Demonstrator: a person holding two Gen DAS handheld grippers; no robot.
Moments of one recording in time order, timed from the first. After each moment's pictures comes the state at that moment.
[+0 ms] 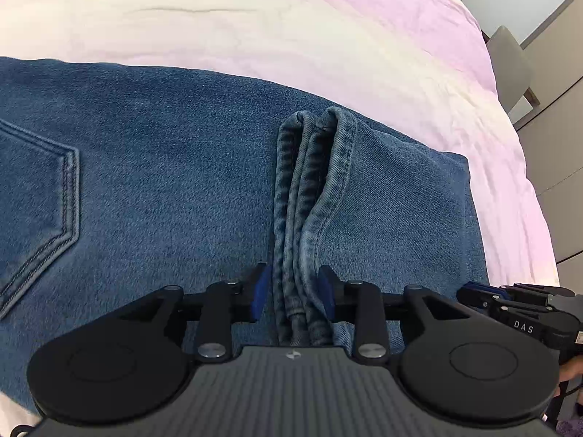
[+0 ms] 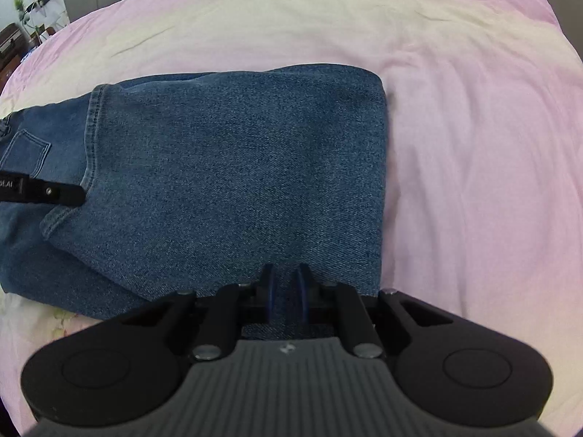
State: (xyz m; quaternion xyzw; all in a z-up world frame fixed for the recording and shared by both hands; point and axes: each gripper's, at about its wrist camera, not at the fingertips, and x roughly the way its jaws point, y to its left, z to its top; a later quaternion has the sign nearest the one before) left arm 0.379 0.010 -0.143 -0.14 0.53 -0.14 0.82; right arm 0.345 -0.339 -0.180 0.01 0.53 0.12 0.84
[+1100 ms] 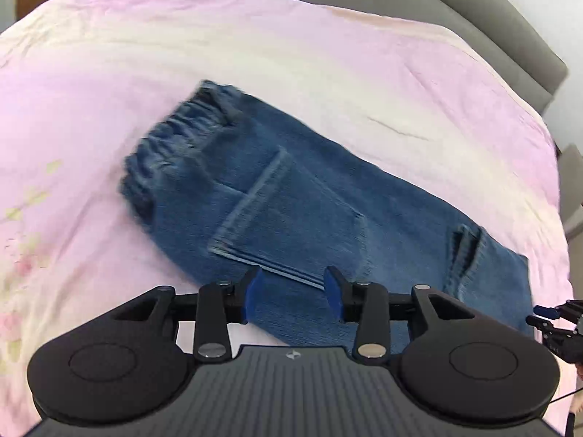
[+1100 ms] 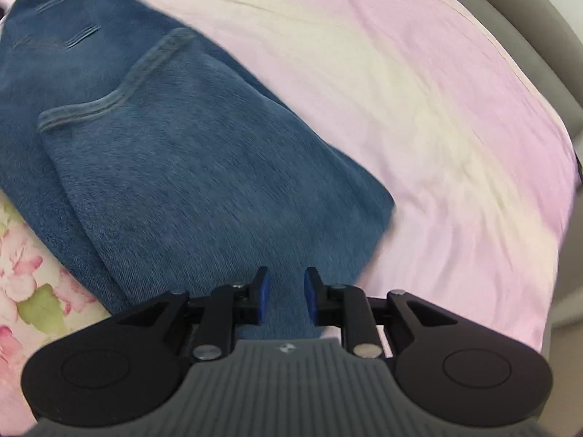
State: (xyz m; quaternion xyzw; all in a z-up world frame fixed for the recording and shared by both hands) left arm 0.293 0.215 -0.082 -0.21 0.45 0.04 0.87; right arm 0.357 -0.282 -0.152 -0.33 0.44 0.22 0.81
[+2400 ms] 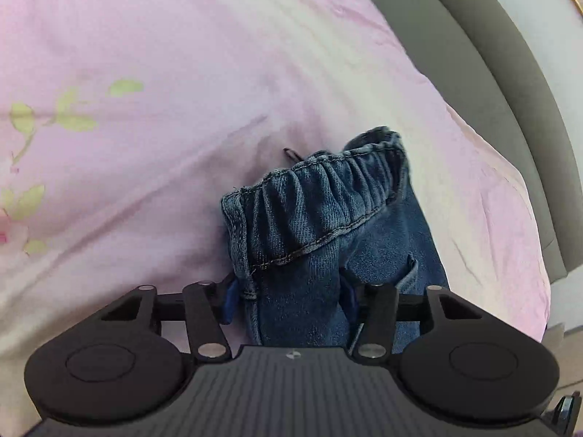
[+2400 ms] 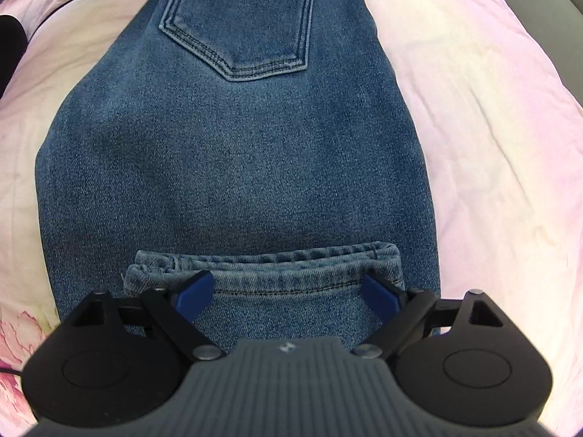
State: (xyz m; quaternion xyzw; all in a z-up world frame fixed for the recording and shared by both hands) left arm 0.308 0.317 -0.166 -0.42 0.37 0.12 0.82; right arm 0.427 -0.089 -0.180 -0.46 0.40 0.50 0.62
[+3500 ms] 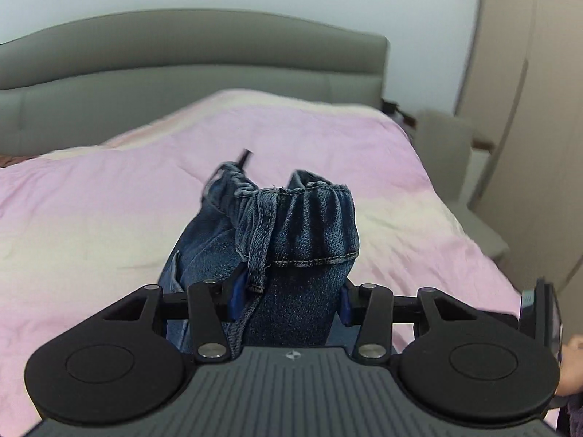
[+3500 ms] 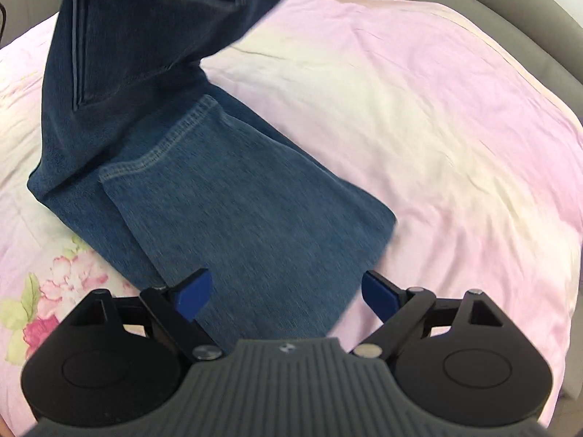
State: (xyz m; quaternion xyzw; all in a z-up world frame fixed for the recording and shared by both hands) left arm 0.368 -0.098 0.032 -0.01 0.32 -0.16 0.93; right arm 0.347 -0.320 -0.104 -0.22 0.44 0.25 0.83
